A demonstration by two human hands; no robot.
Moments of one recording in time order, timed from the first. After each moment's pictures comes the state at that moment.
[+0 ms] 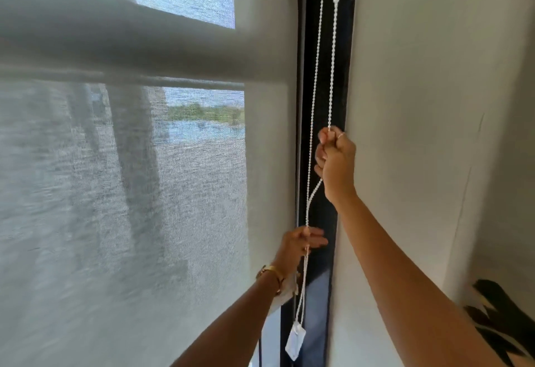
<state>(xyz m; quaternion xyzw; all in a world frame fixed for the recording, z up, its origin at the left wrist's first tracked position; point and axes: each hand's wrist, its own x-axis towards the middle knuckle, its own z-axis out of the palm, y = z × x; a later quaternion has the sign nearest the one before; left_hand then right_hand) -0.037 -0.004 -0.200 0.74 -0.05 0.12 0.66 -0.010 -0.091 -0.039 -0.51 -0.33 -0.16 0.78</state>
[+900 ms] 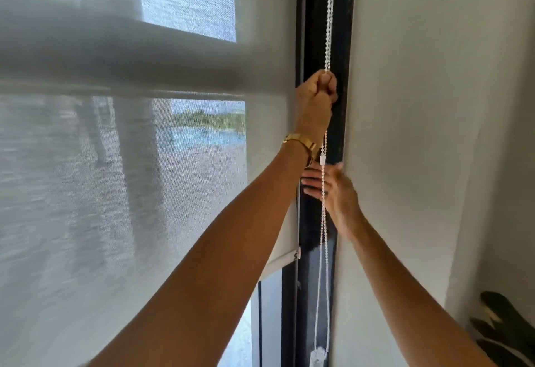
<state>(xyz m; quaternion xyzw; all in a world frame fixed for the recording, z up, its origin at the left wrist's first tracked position) -0.032 -0.047 0.064 0.62 -0.21 0.42 0.63 -0.005 -0.110 -0.077 -0.57 -0.32 -0.01 0.75</state>
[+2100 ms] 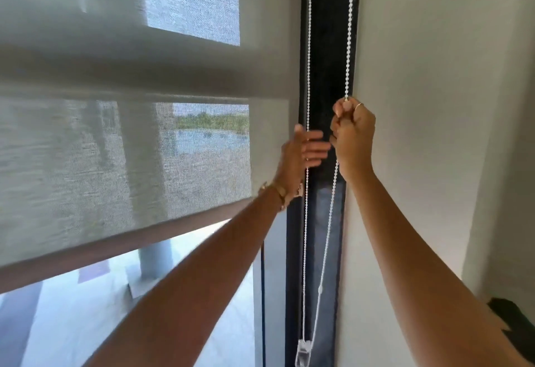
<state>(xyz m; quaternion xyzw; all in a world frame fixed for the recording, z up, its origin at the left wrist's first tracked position) -0.026 -0.001 -0.014 0.69 -0.16 0.27 0.66 -0.005 -0.099 0.026 -0.52 -0.37 -0.30 0.71</state>
